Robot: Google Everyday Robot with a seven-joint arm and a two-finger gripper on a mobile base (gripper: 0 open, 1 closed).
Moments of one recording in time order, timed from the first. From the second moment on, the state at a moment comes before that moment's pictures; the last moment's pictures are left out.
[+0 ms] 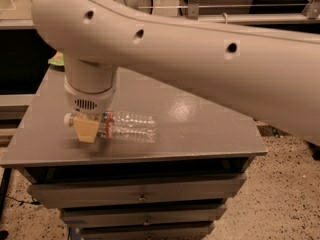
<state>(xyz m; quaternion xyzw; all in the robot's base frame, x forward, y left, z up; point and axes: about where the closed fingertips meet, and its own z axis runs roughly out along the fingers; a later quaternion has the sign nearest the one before) 0.452 0.148 0.864 -0.69 0.71 0.04 0.15</state>
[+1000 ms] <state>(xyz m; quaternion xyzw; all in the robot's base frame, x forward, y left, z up) 0.497 0.101 0.949 -0.64 0.65 0.18 0.37</state>
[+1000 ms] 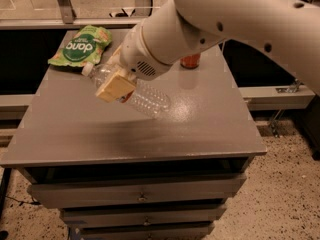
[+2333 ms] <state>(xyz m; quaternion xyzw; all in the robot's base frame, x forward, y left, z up) 0.475 0.057 1.011 -0.53 0.53 0.33 0.57</state>
